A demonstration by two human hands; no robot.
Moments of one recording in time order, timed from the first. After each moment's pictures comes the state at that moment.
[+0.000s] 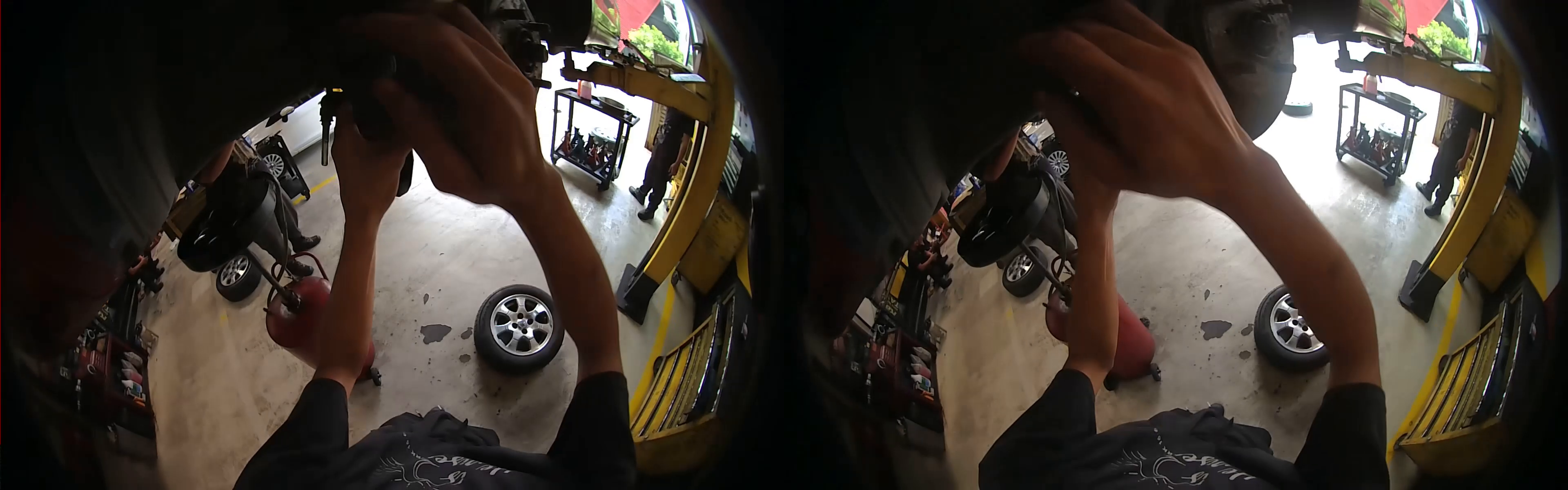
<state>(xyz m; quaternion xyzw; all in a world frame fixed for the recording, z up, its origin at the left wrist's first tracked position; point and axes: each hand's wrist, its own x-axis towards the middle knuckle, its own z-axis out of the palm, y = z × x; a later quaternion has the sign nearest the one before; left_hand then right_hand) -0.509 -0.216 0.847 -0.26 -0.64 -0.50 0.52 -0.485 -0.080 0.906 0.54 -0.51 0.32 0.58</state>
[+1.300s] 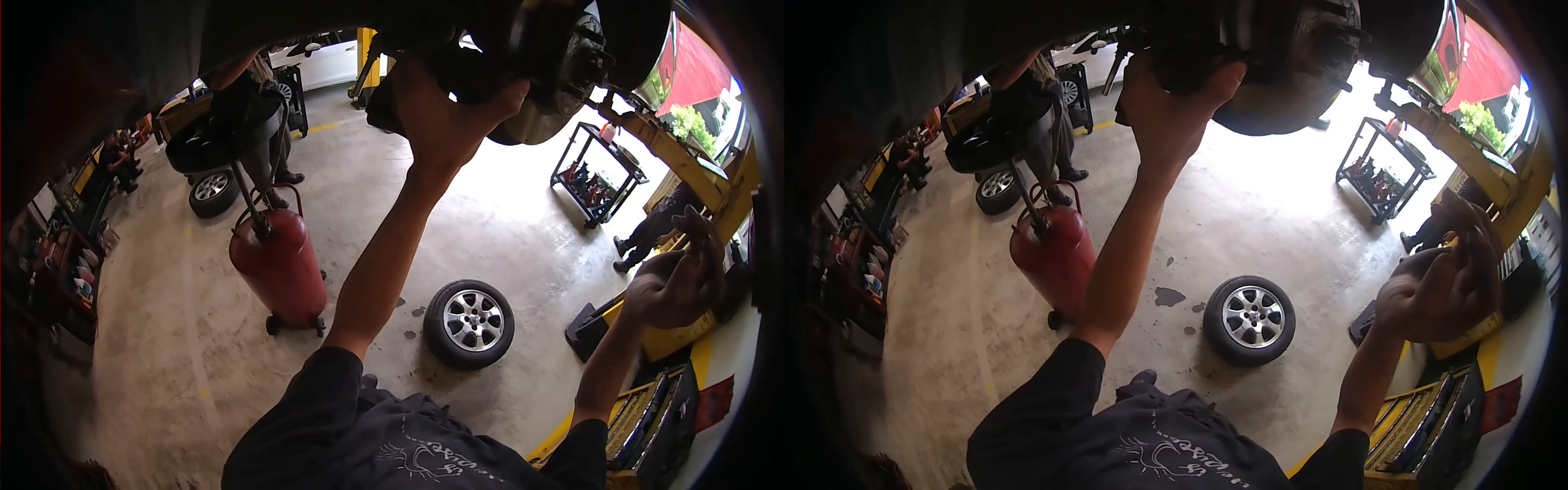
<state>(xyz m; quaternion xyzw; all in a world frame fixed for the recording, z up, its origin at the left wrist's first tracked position) -0.520 -0.180 0.838 -0.24 -0.56 -0.50 0.61 -0.441 0.081 0.840 0.34 -0.54 0.14 0.76</state>
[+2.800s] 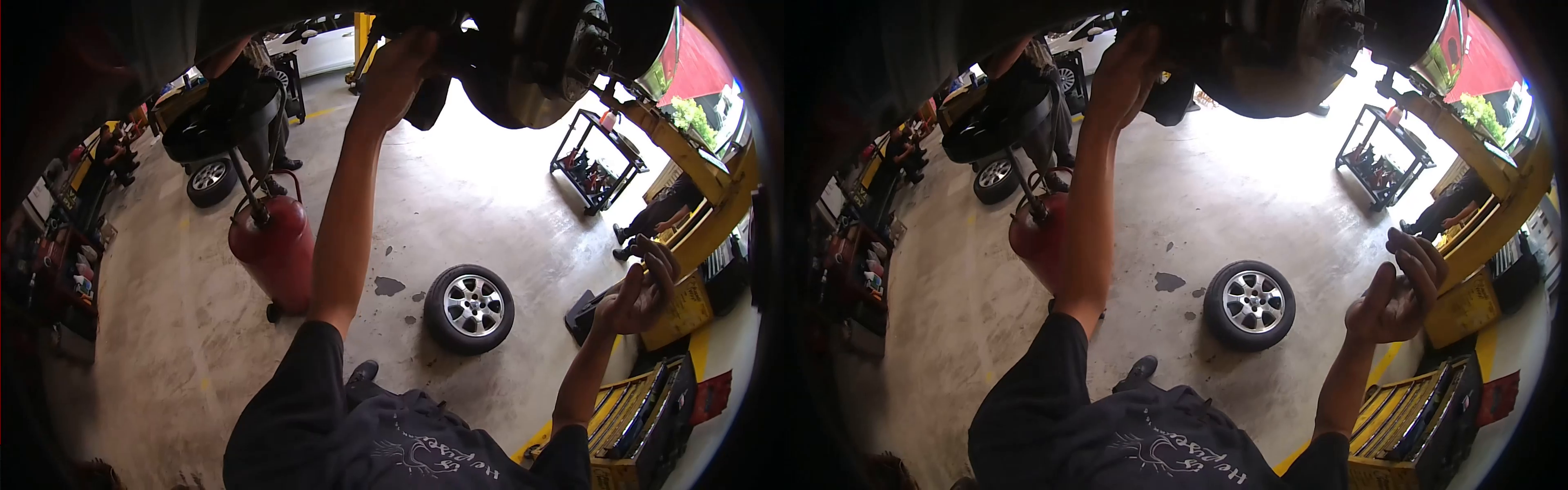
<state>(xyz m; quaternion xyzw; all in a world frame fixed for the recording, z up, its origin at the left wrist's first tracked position) -0.535 -0.241 0.835 -0.30 -0.63 -0.60 0.40 -0.433 0.081 0.778 0.39 -0.60 0.29 0.64</state>
